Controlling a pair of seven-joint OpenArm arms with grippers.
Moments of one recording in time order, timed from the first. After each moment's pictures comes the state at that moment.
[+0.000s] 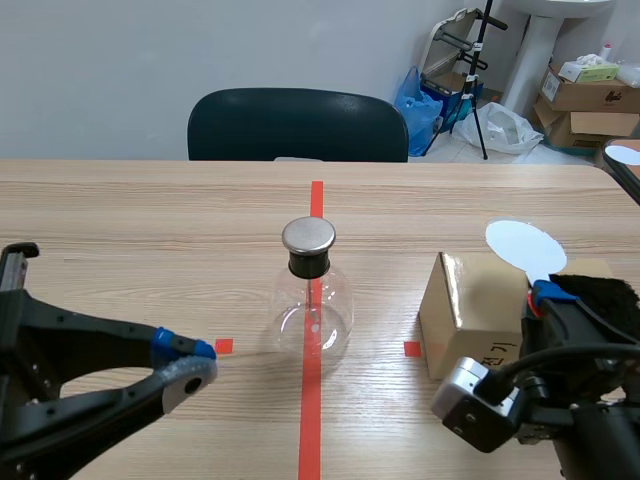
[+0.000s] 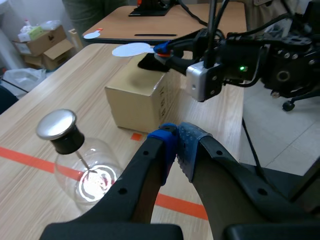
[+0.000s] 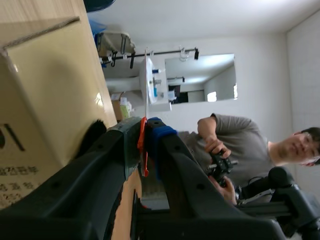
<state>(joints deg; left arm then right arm) 41.6 -41.7 1.0 118.2 -1.9 -45.1 -27.5 -35.0 -0.5 7.0 88.5 -79.3 -38.5 16.8</state>
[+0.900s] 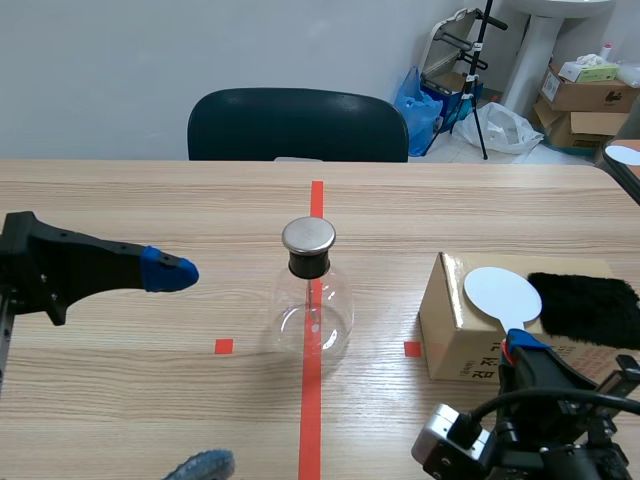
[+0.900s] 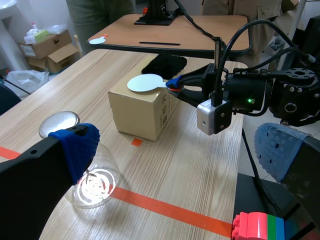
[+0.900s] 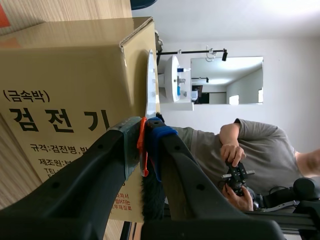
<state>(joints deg) 41.2 -41.1 1.0 117.0 -3.8 -45.1 -28.6 -34.4 -2.2 7.0 81.5 -83.5 -38.5 16.1</state>
